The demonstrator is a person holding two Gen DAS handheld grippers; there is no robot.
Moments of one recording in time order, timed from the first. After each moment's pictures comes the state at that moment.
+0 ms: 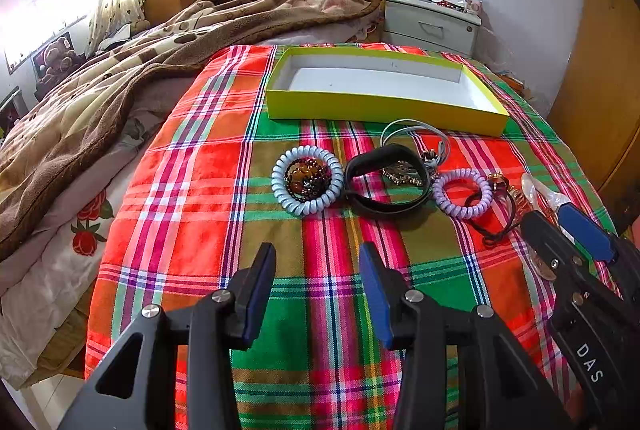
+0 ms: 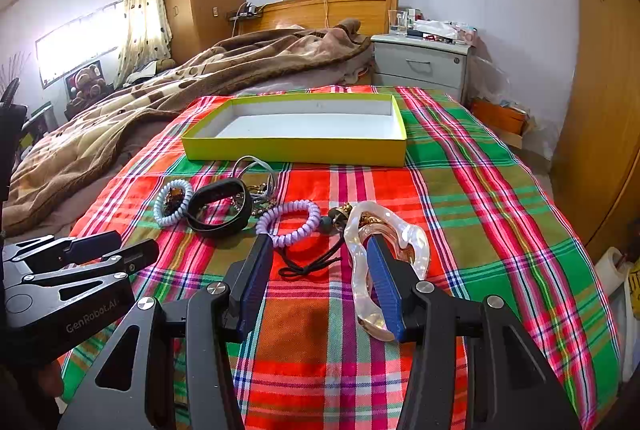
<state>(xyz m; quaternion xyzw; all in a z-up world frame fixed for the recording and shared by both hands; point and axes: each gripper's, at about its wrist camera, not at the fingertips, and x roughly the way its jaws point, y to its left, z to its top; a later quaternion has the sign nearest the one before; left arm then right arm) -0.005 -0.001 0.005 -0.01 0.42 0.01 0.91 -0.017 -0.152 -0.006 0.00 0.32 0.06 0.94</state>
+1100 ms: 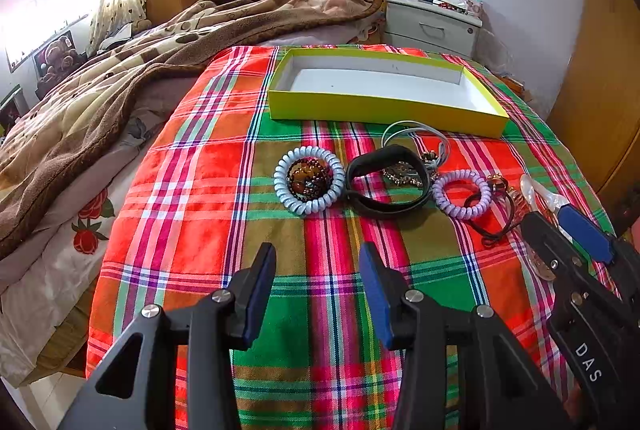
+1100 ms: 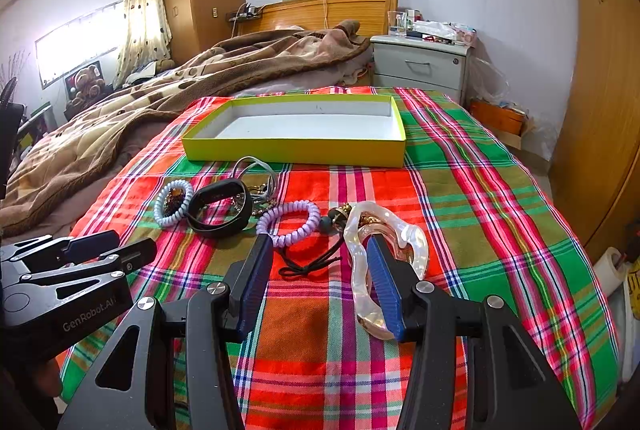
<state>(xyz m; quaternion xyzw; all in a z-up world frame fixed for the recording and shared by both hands) -0.007 0.000 0.006 -0.01 0.42 0.01 0.91 -0.020 -0.151 -0.005 0.00 0.32 0.06 0.95</state>
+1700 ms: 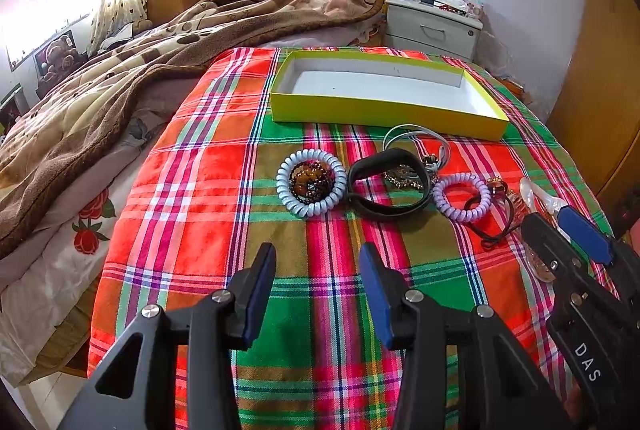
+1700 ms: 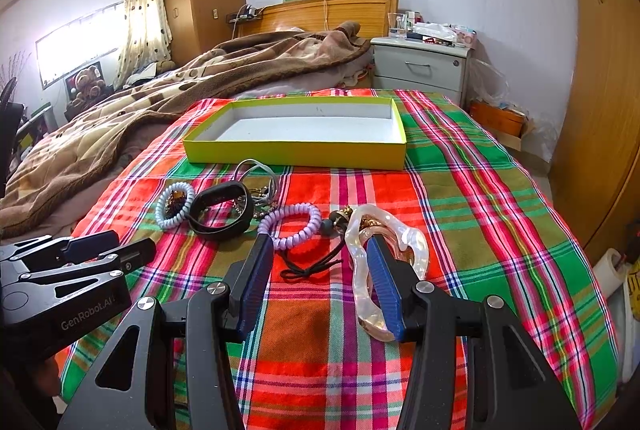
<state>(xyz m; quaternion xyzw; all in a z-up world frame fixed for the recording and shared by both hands) -0.008 0.002 0.007 -0.01 0.42 0.01 0.91 -0.021 -0.151 -0.003 0.00 0.32 0.06 0.95</state>
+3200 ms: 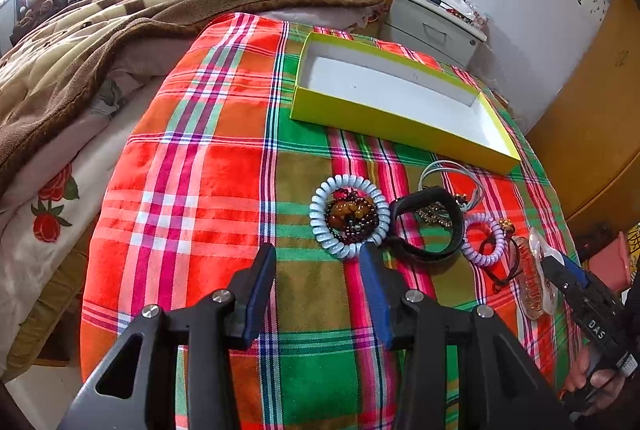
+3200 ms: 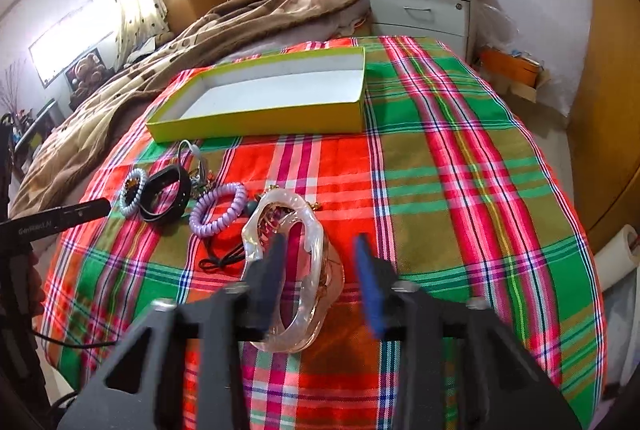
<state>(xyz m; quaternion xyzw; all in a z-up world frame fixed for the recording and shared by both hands) 0.041 0.061 -0.001 -0.11 0.47 -0.05 0.88 0.023 -0.215 -0.017 0.03 0.41 0.09 0.91</state>
